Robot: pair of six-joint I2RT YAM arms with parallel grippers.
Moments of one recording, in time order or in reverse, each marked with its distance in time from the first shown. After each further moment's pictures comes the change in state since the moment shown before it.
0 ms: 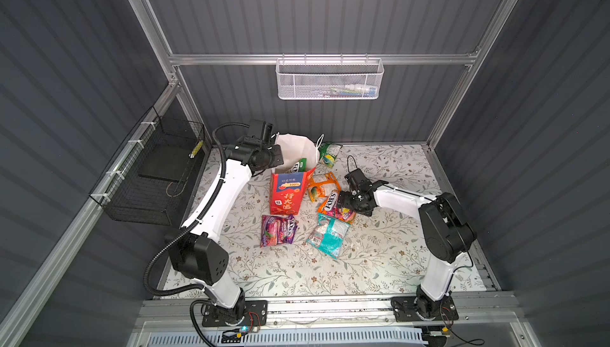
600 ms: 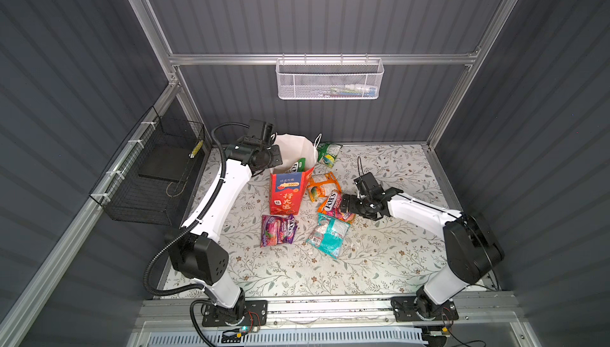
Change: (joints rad) left arm 0.000 0.000 0.000 -0.009 -0.045 0.000; right arm 0.002 -0.202 -0.161 0.069 -0.071 -0.081
